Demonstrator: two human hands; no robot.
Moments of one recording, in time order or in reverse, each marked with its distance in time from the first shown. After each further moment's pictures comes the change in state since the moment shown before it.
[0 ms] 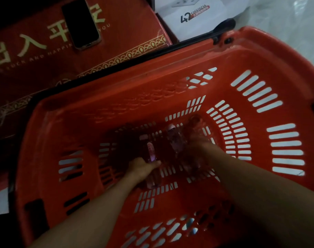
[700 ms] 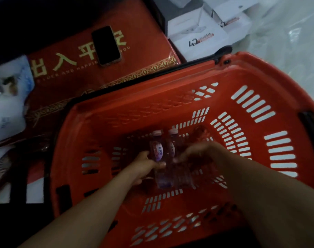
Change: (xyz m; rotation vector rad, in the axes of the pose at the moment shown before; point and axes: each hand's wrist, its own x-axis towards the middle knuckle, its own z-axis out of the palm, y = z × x) left_hand -0.028 0.019 -0.035 -0.543 -0.217 0.056; right_hand -0.022 -0.029 -0.020 0.143 -0.605 -0.017
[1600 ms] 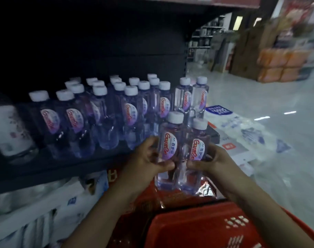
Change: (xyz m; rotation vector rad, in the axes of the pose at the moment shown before) left_hand -0.269 0.211 -0.179 -0.029 0.165 1.147; right_hand -0.234 -0.236 0.150 0.043 0.611 -1.329
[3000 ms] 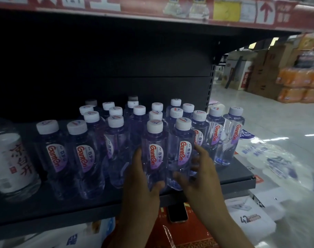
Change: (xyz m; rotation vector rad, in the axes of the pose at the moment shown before) left_hand 0.057 -0.019 -0.040 0.314 0.513 0.098; right_hand 0.103 0.008 0.083 -0.516 0.256 -0.317
